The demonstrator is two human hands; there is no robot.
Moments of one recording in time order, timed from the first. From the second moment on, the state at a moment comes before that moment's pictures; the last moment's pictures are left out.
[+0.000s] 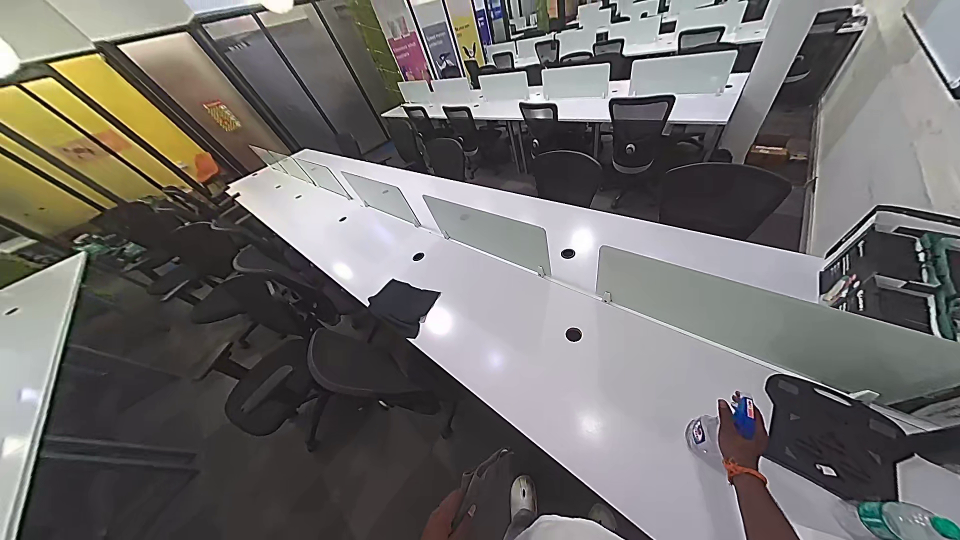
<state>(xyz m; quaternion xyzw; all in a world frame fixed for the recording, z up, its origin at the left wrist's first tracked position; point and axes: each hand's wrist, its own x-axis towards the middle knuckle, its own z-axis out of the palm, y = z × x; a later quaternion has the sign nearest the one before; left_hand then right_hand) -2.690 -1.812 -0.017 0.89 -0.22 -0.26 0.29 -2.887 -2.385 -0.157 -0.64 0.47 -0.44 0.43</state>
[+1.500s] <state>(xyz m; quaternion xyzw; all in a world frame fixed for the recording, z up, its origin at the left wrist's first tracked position) -2.694 -1.954 -0.088 0.71 -0.33 -0.48 0.39 -2.933 -2.169 -0.116 -0.68 0.27 -0.17 0.66</state>
